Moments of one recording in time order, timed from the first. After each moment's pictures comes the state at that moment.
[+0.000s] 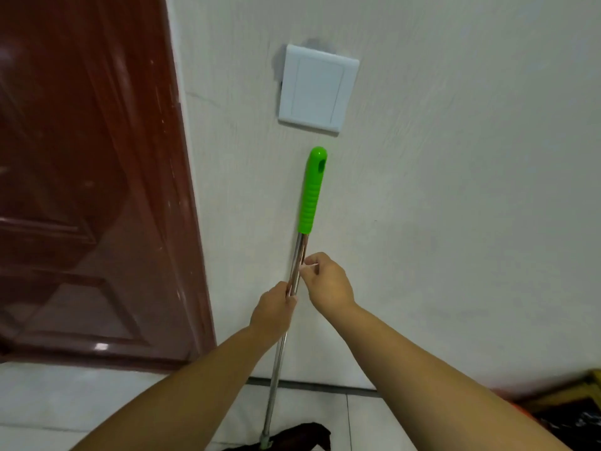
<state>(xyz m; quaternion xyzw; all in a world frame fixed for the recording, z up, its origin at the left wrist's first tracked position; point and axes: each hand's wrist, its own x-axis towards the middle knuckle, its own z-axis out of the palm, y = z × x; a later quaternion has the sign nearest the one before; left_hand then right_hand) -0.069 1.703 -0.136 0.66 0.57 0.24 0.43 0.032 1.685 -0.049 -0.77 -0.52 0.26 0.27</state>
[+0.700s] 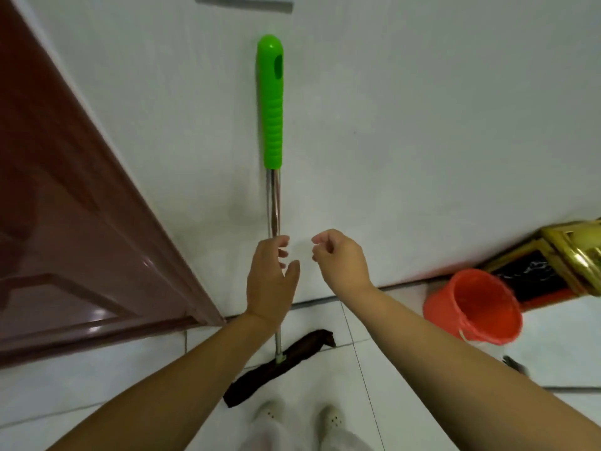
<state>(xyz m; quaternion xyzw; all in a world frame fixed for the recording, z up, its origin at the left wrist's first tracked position) -0.075 1.663 -0.152 0.68 0.47 0.37 0.42 0.048 1.630 -0.112 -0.82 -0.38 0.25 0.34</state>
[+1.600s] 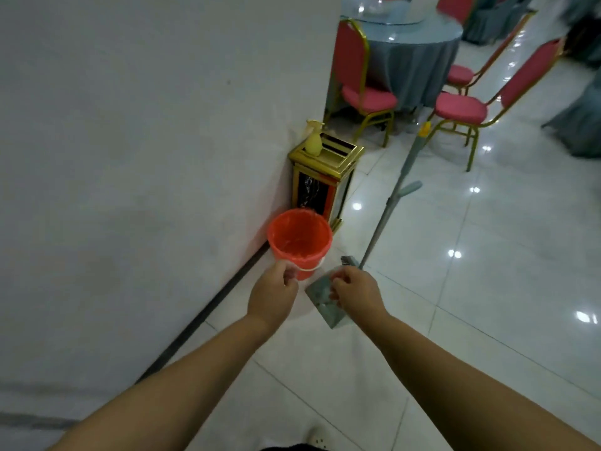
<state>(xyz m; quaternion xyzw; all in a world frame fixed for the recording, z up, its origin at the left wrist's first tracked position) 0.255 1.285 -0.150 0.86 0.16 0.05 0.48 0.307 1.136 -0.133 -0.91 0.02 0.15 0.38</state>
